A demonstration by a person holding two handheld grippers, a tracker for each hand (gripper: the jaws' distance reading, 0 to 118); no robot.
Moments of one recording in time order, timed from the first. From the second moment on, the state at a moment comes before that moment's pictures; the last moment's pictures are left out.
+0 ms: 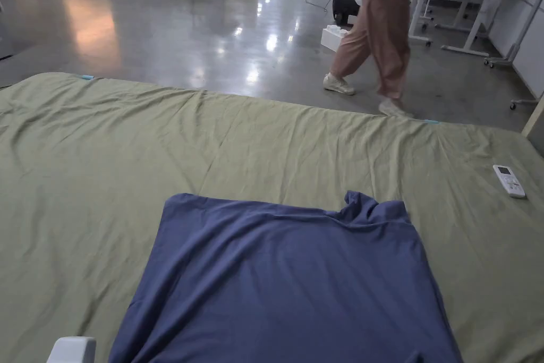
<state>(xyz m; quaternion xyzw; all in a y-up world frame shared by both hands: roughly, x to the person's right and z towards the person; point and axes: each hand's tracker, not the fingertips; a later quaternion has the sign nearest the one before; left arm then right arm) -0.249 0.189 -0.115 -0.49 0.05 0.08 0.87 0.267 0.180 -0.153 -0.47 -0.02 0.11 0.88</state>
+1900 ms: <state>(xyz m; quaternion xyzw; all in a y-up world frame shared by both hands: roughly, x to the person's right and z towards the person) -0.216 0.278 -0.200 -0.22 0.06 0.04 0.97 0.206 0.246 -0.237 -0.11 0.00 0.04 0.99</state>
